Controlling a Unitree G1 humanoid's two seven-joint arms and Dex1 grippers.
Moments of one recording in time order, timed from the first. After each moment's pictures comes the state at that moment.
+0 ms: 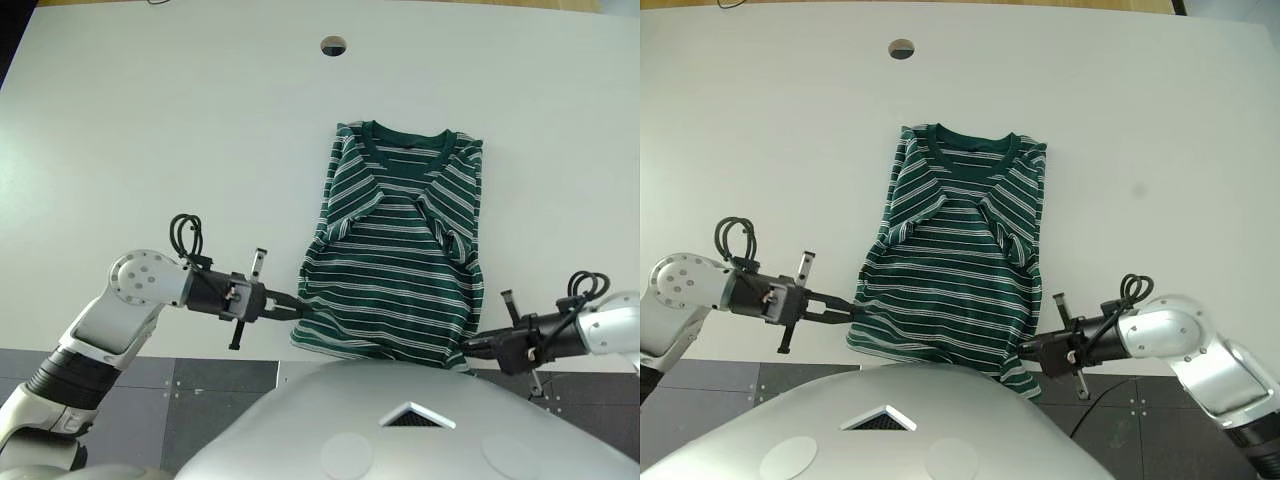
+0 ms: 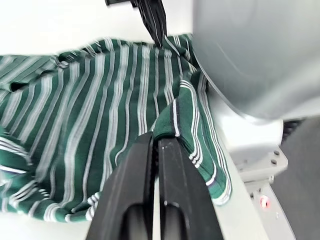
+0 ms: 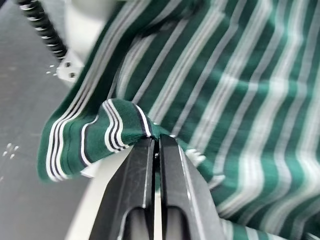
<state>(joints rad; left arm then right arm) 0.20 0.96 -0.31 -0.25 -0.51 -0.19 -1.29 0.44 -1.17 0.20 -0.44 0.16 -0.21 1.17</state>
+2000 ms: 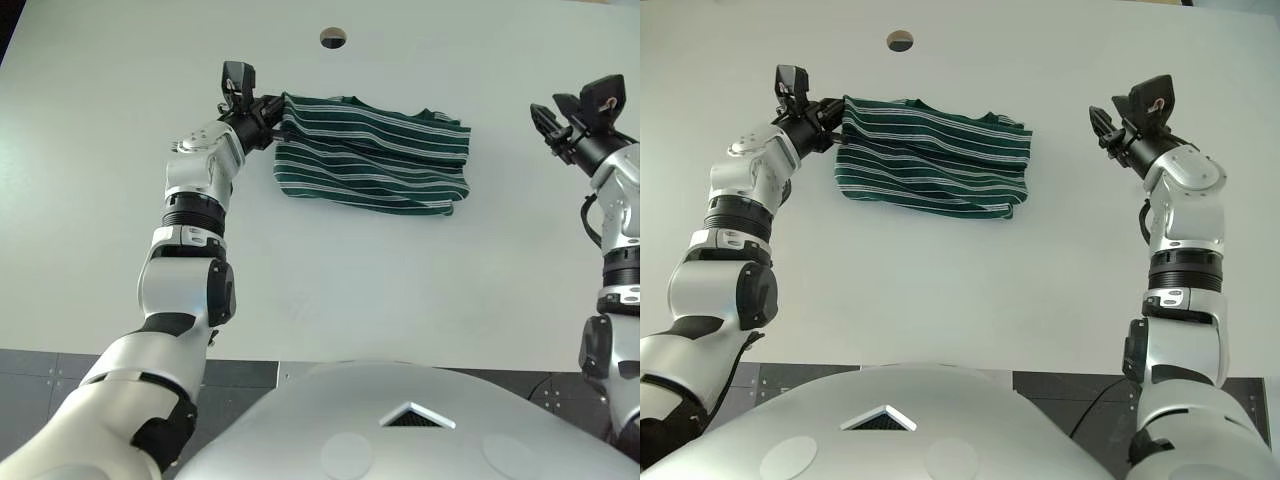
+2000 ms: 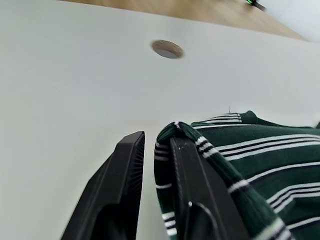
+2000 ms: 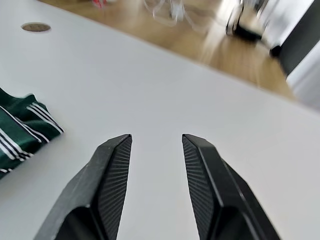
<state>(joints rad) -0.67 0.27 0.10 0.91 -0.25 0.24 -0.46 -0.38 -0.56 -0.06 0.48 0.14 0.08 0.54</state>
